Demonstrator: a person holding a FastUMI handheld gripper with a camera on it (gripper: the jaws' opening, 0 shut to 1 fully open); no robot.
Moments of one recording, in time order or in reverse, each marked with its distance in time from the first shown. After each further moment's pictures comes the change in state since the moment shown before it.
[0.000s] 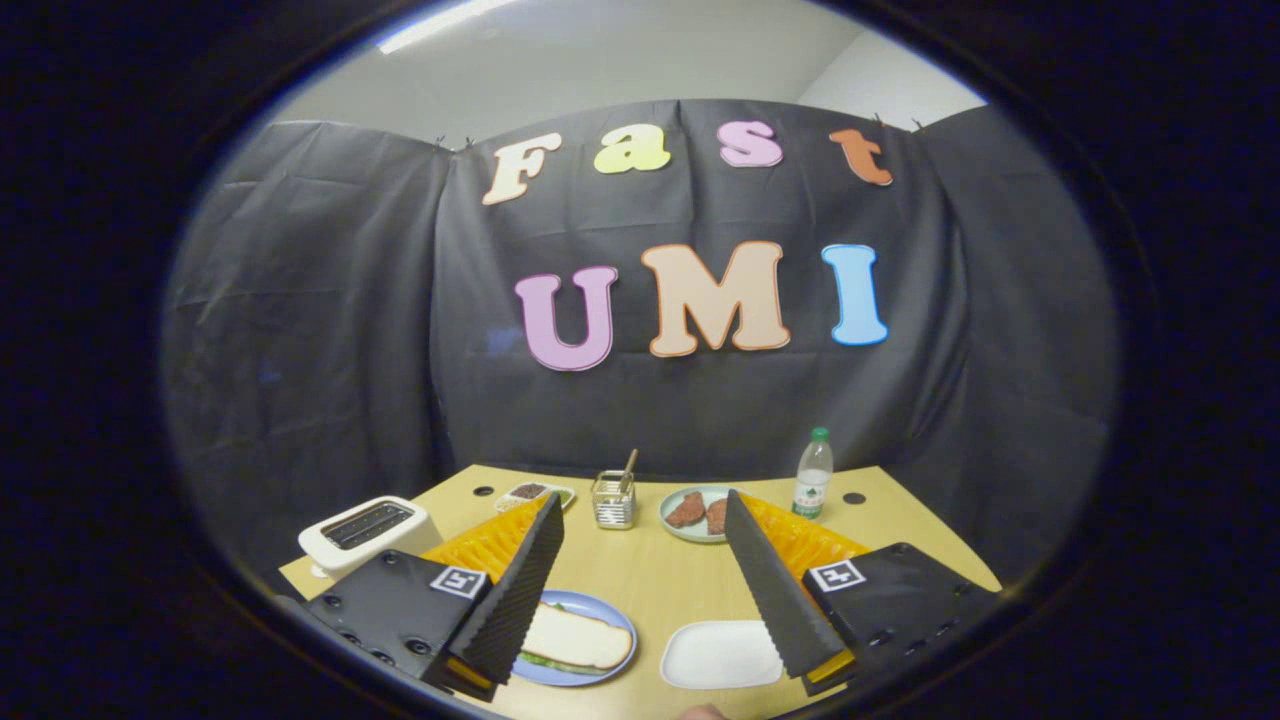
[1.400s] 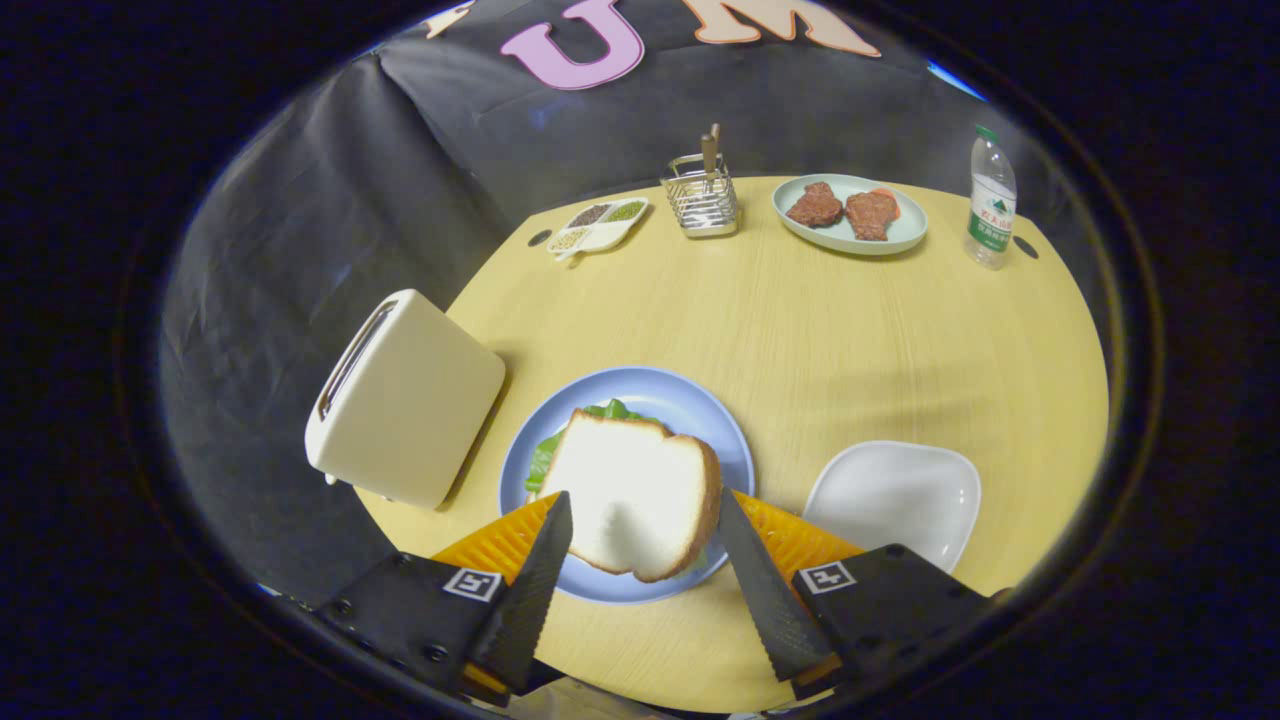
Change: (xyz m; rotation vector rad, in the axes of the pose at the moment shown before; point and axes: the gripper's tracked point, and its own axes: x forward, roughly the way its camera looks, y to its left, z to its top) arm 0.051 0.058 -0.252 0.144 0.932 0.337
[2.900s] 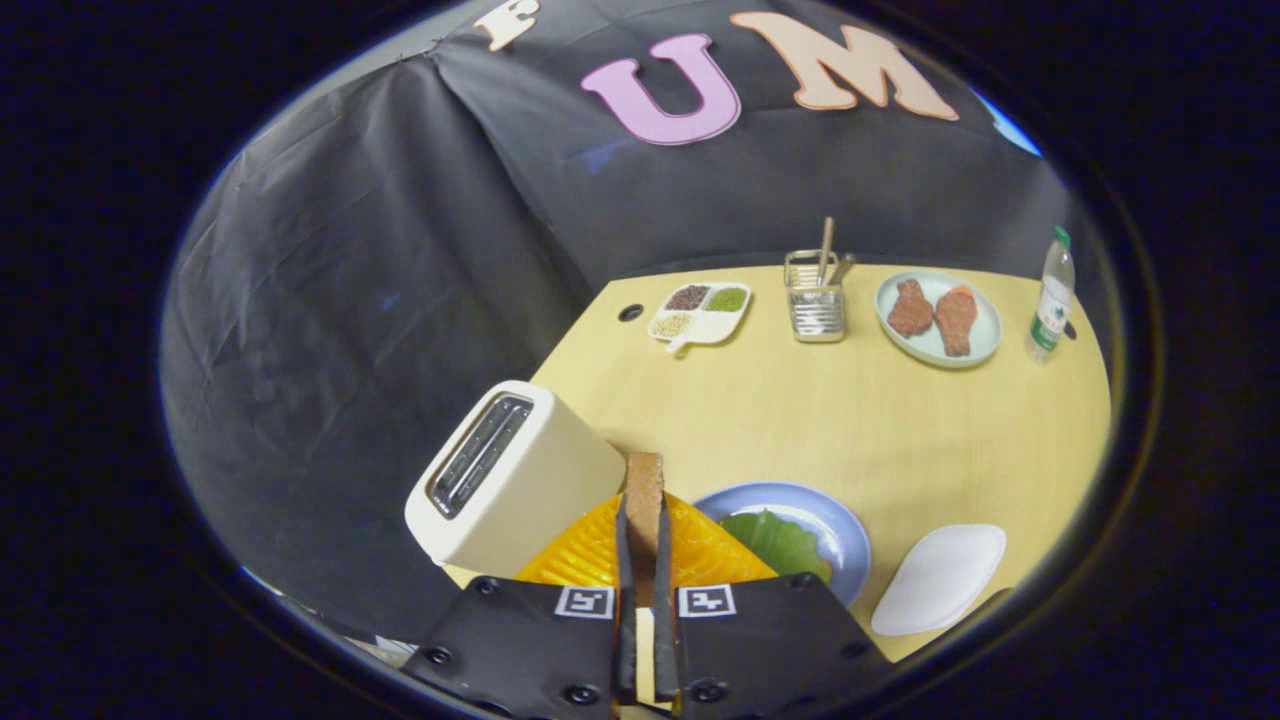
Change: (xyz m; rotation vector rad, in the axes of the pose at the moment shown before) arm -0.014 0.117 0.084 -0.024 -0.162 0.117
